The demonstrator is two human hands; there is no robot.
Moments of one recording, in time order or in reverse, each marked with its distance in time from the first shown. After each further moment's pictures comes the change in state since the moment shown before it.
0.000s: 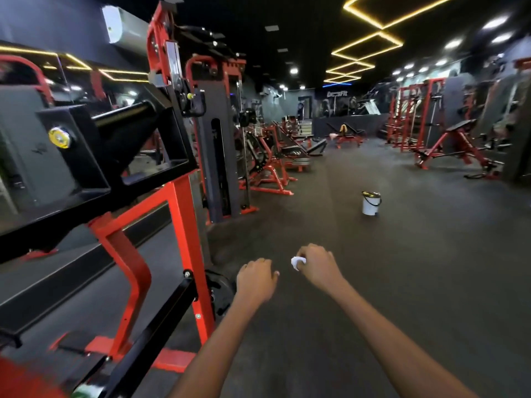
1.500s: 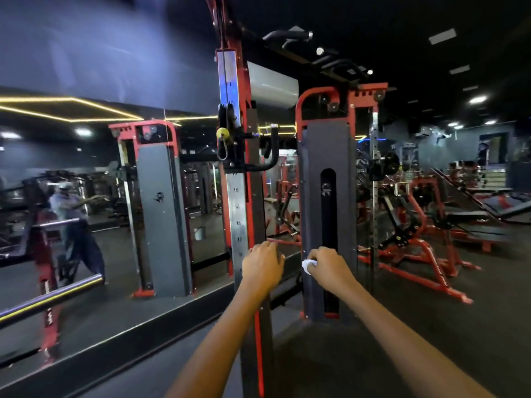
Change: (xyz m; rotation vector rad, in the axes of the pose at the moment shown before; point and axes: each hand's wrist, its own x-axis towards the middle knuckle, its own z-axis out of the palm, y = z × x) left_hand 1.081 -0.308 0.036 0.164 0.481 -0.463; right_hand 1.168 0.021 0.266 0.325 -0.090 -0.572
